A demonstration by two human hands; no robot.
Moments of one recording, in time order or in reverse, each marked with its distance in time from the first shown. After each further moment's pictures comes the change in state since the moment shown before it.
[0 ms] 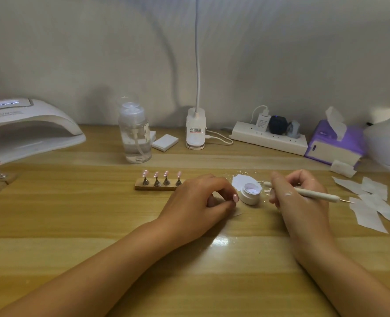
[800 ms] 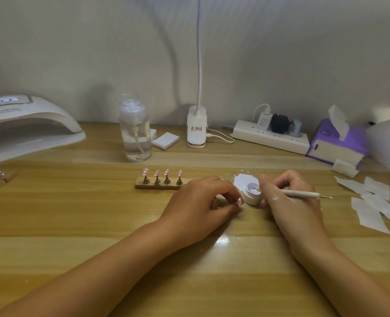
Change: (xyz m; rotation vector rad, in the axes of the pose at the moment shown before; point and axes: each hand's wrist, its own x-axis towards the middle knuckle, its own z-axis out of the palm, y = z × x) left_hand 0.000 0.001 0.003 0.013 -0.026 0.022; right_hand 0.002 0.009 0.005 -0.172 -0.038 -0.020
